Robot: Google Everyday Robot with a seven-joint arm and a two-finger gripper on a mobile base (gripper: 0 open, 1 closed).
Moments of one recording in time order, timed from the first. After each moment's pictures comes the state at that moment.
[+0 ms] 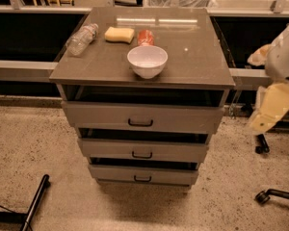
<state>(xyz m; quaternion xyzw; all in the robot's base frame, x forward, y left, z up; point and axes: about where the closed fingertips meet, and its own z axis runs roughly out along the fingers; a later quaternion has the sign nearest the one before) 0.454 -0.222 0.928 -0.59 0.79 0.01 0.18</state>
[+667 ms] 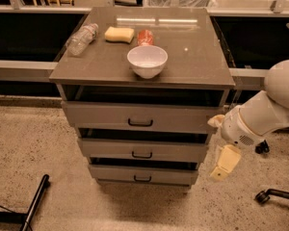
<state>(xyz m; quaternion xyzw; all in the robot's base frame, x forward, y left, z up) 0.441 -0.179 0.742 -0.59 0.78 0.16 0.17</state>
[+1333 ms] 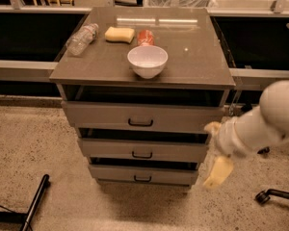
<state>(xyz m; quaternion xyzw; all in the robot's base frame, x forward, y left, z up) 0.440 -0.174 0.715 -0.58 0.77 0.14 0.20</state>
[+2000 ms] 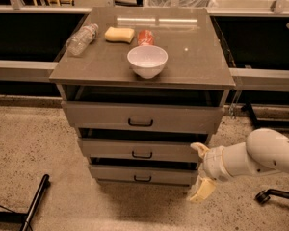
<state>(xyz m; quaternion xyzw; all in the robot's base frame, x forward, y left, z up) 0.445 -0.148 0.606 -0.59 0.73 0.19 0.29</state>
